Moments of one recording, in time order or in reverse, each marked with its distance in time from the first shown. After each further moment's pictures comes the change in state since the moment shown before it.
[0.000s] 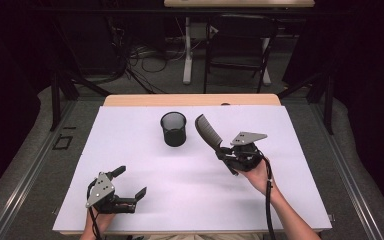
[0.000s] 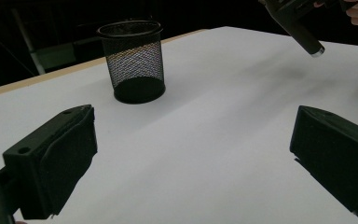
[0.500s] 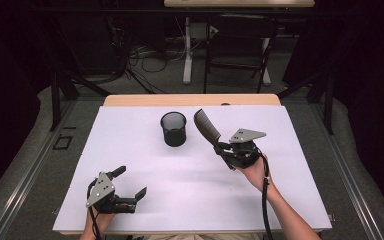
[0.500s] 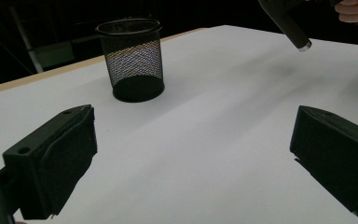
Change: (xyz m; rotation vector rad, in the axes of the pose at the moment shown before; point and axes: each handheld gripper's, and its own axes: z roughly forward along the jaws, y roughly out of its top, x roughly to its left) left arm 0.000 0.000 0.001 0.005 -0.006 0.000; right arm -0.003 0.007 0.006 -0.057 -0.022 -0.021
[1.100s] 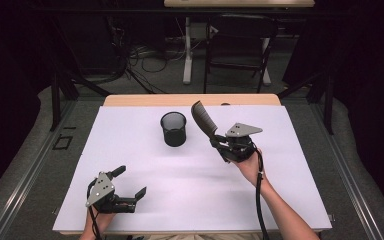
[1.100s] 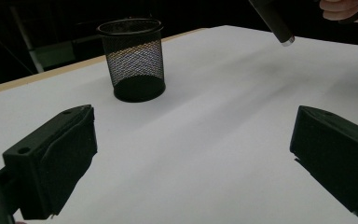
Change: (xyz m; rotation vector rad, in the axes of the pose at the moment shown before) left arm 0.001 0.000 0.000 -0.001 0.002 -0.002; right arm -0.003 0.013 0.014 -0.065 -0.030 0.002
